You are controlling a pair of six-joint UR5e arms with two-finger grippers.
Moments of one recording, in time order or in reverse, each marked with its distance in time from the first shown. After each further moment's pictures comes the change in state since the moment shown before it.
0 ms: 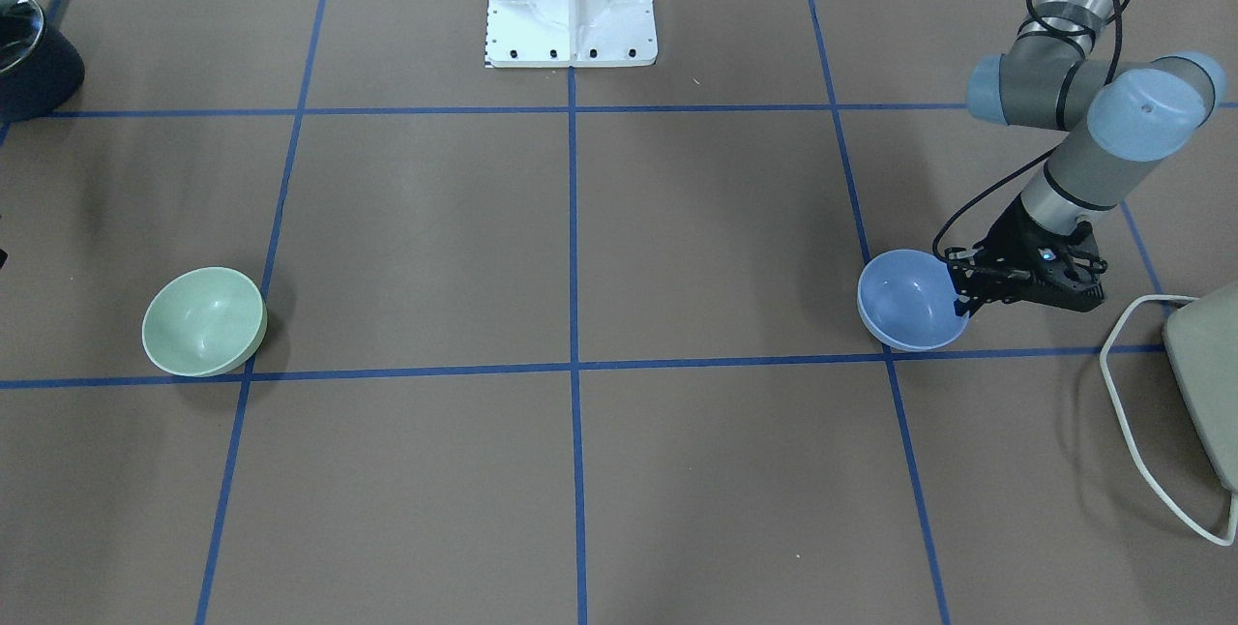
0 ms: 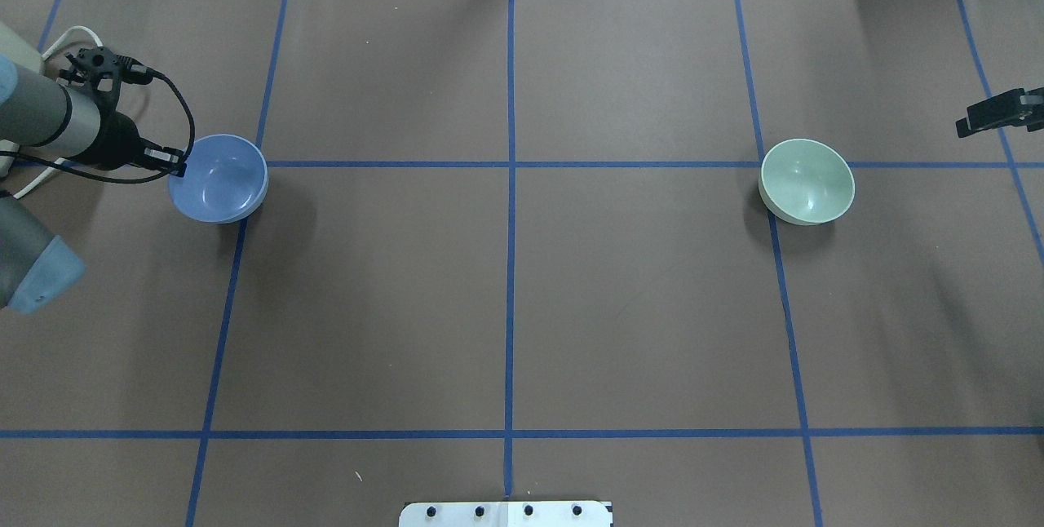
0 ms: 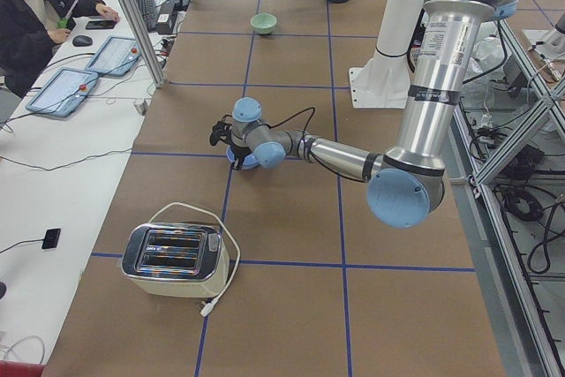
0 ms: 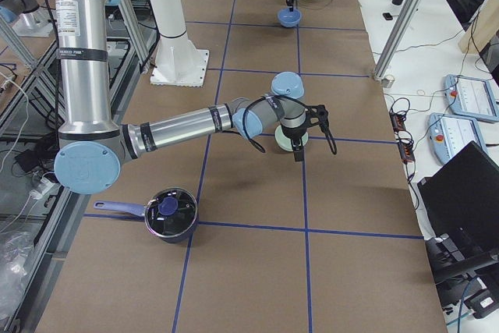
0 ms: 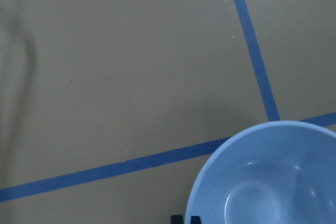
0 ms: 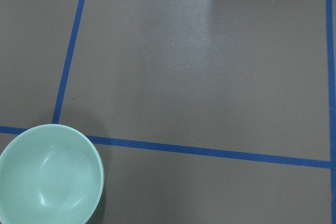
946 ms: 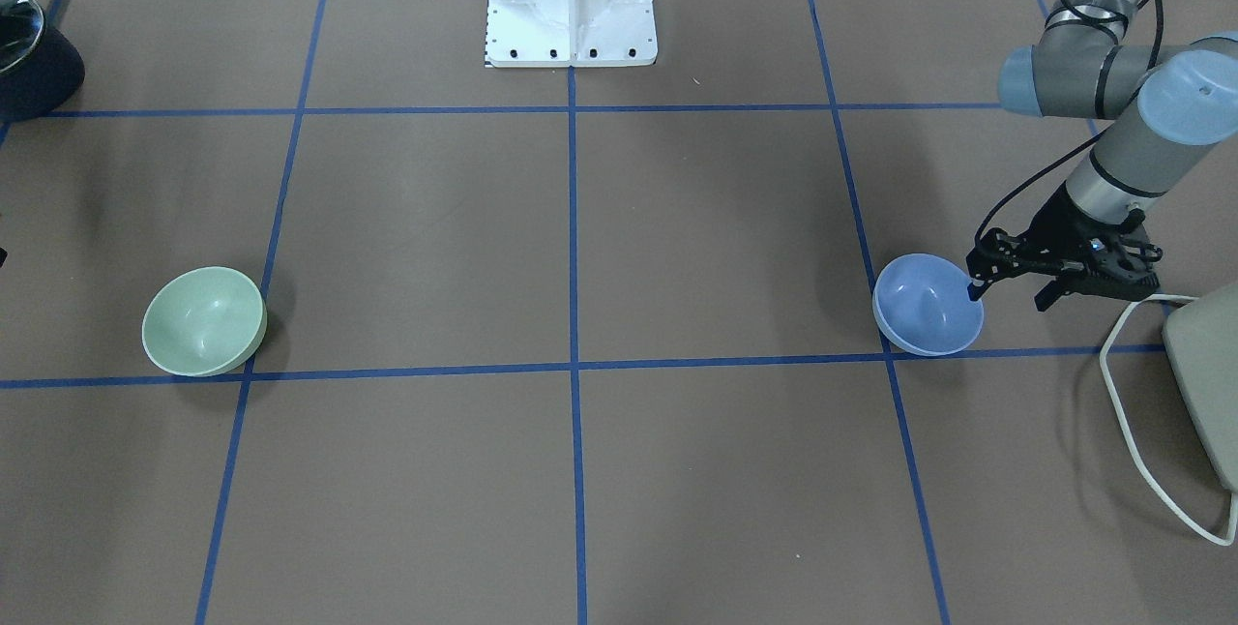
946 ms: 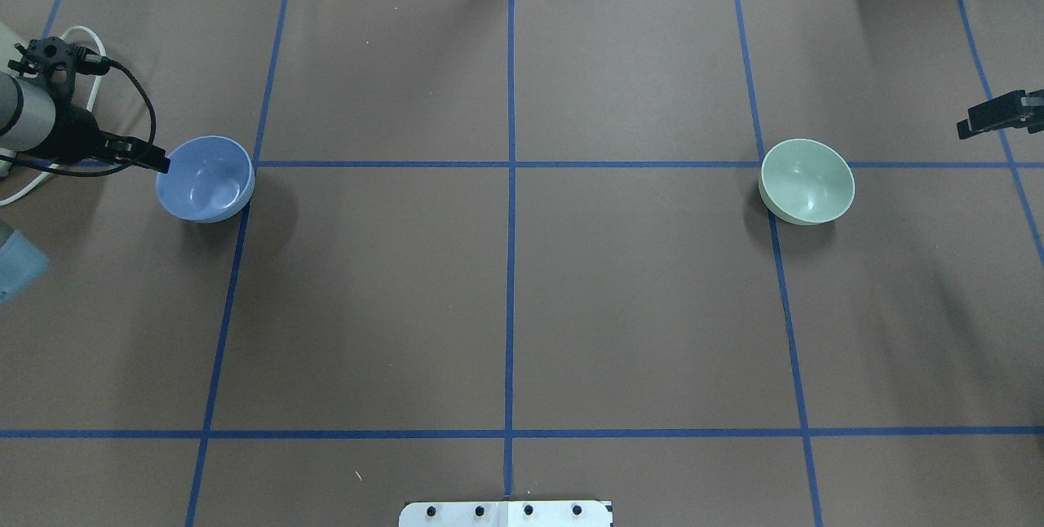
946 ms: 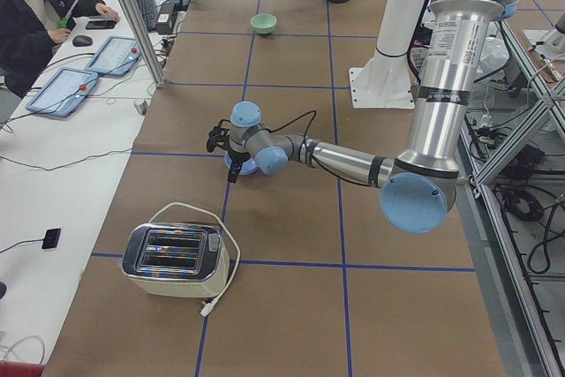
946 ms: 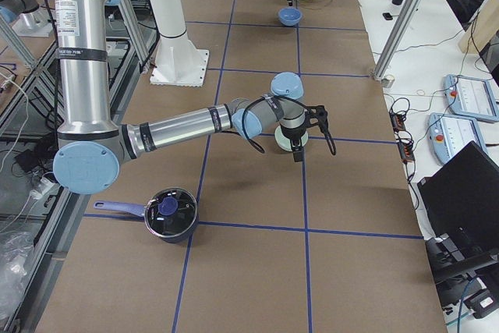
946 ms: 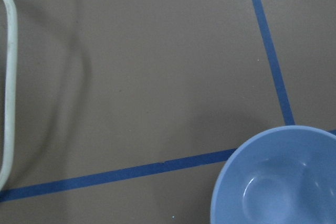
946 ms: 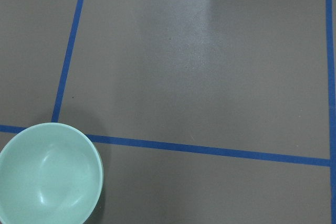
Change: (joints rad) left arm -0.044 0.057 -0.005 -0.011 -0.013 0.005; right arm 0.000 -0.004 0.001 0.000 0.001 0.000
